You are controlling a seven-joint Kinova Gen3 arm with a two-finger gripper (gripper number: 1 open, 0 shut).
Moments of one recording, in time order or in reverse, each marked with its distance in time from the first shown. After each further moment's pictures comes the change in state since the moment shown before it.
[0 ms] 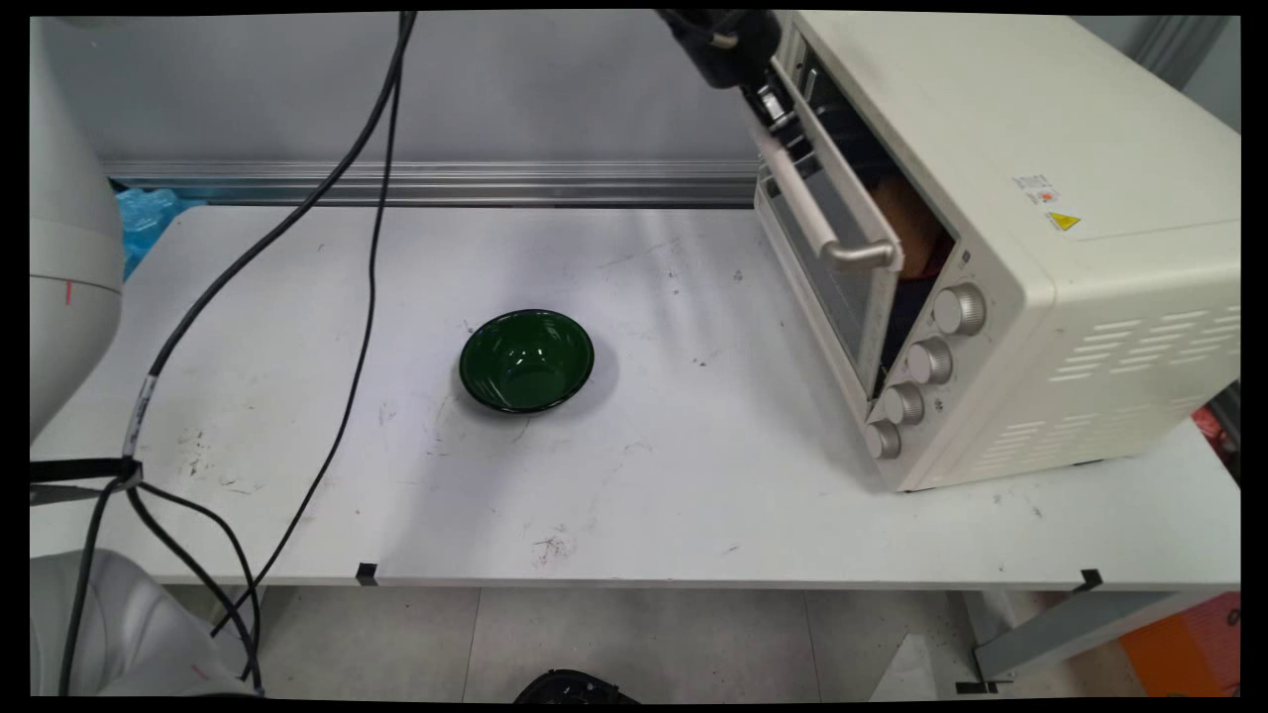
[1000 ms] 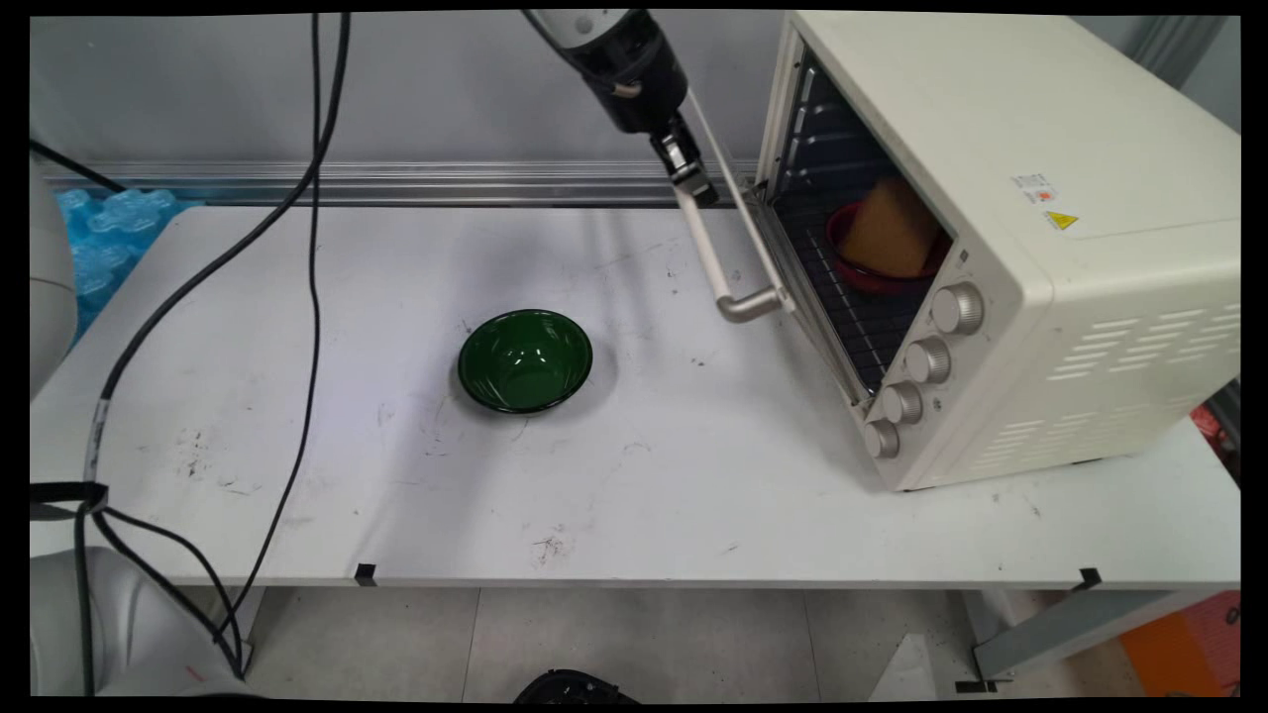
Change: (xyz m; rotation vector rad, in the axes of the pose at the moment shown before) arm -0.064 0.007 -0.021 -0.009 -0.115 -0.007
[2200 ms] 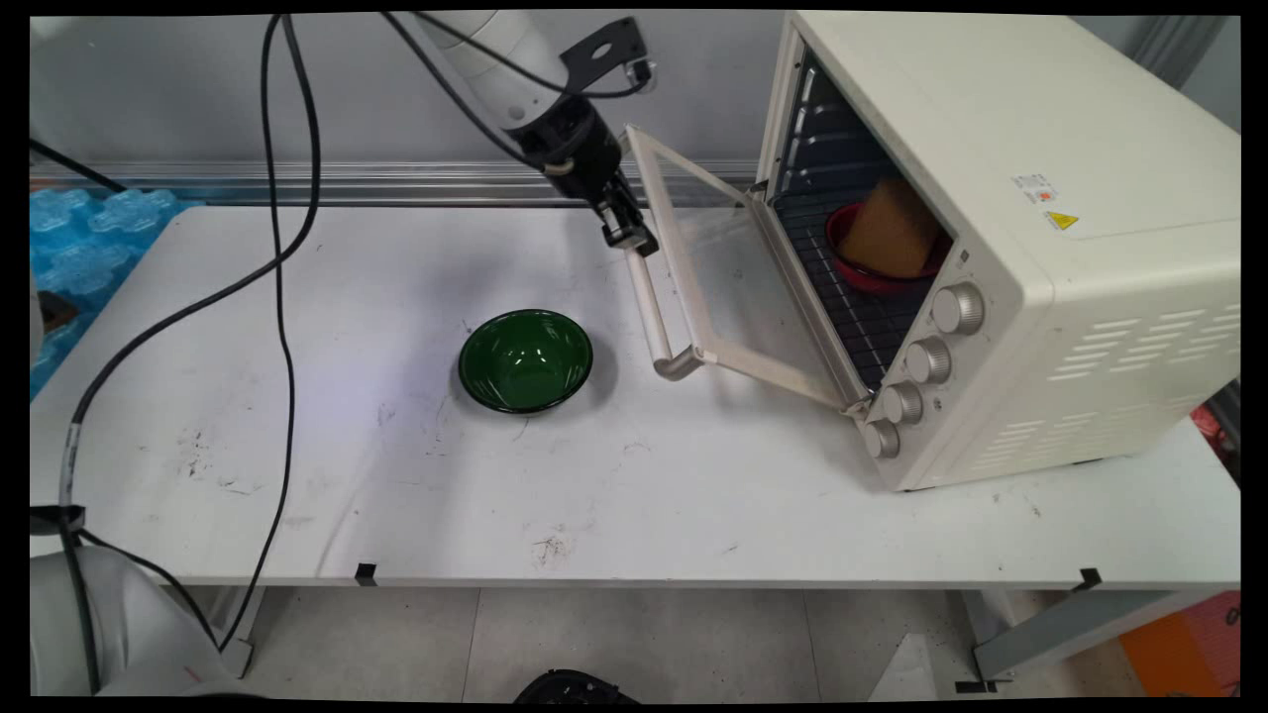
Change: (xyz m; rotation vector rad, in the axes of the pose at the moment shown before) arm -0.081 0.005 0.024 0.033 -0.007 0.012
